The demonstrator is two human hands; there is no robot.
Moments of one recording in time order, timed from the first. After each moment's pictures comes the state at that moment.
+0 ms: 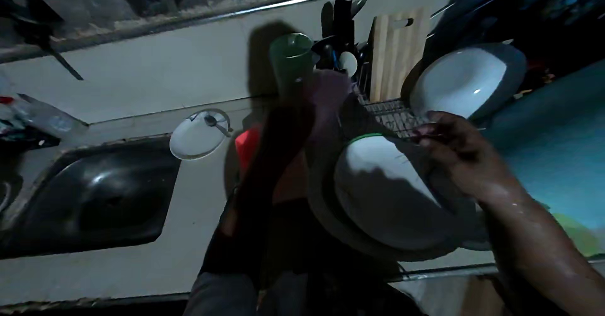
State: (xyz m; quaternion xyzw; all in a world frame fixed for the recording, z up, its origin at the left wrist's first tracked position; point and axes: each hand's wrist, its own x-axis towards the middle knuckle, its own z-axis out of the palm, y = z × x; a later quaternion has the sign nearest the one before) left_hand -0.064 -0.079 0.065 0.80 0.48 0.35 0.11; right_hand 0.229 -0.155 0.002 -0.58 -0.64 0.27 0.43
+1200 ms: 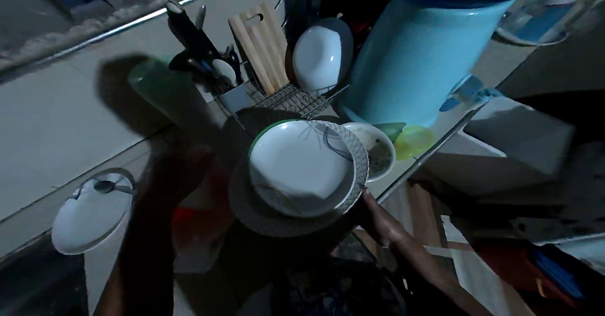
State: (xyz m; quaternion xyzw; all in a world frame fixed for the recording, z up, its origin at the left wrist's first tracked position) left_hand -0.082 -0.037 0.024 0.86 0.51 0.05 0.10; right_hand 0.189 -0.317 -0.124 -0.60 -0.19 0.55 0.55
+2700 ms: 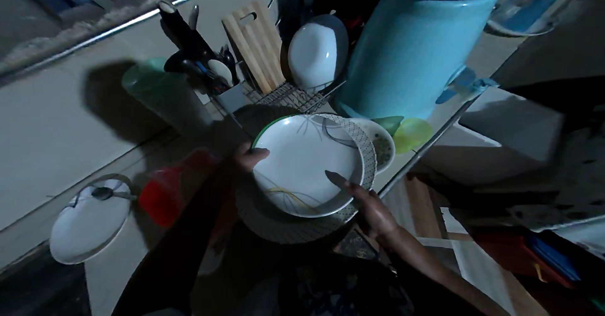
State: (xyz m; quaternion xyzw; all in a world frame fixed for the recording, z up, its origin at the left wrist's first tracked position) left_hand 0.002 -0.040 -0.032 0.73 0.43 0.08 0.53; right_hand 0.150 -0.288 -0.070 -0.61 -0.07 0.46 0.64
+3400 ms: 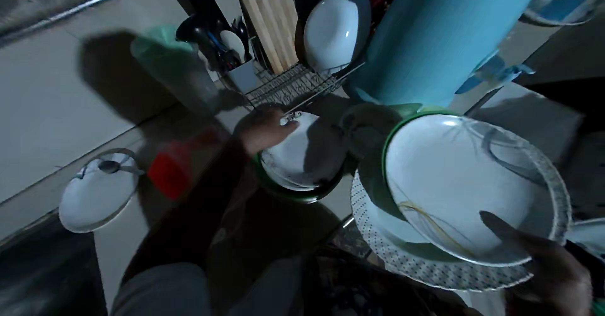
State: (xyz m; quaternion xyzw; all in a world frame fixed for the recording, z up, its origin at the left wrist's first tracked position) left_hand 0.028 -0.044 0.006 0.90 0.35 -0.07 0.24; right_hand 0.185 -0.461 -0.070 -0.66 -0.07 0.15 0.73
